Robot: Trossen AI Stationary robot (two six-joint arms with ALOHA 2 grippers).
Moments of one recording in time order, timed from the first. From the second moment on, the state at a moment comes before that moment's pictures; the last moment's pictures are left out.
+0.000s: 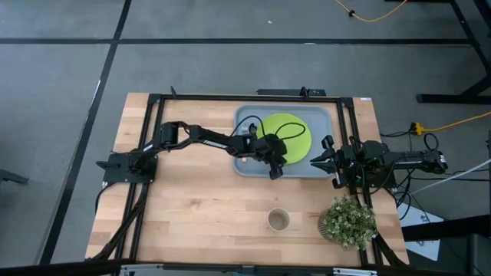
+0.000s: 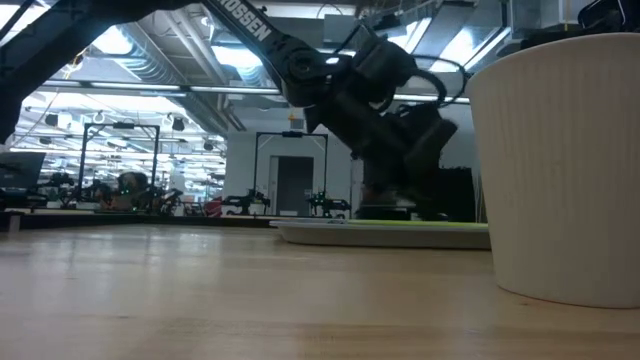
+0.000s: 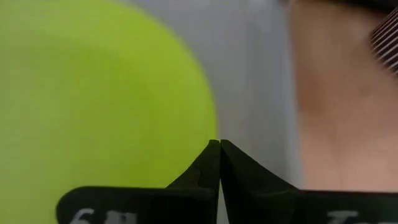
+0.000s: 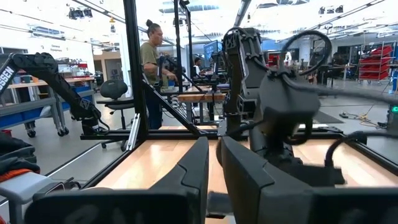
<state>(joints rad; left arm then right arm) 0.10 2.27 1.57 0.10 0.07 -0.18 0.04 0.08 0.01 0.25 -0.11 0.07</state>
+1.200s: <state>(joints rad) -0.25 1.94 1.57 -0.09 -0.03 -0.10 0.04 0.08 0.01 0.19 -0.11 0.07</state>
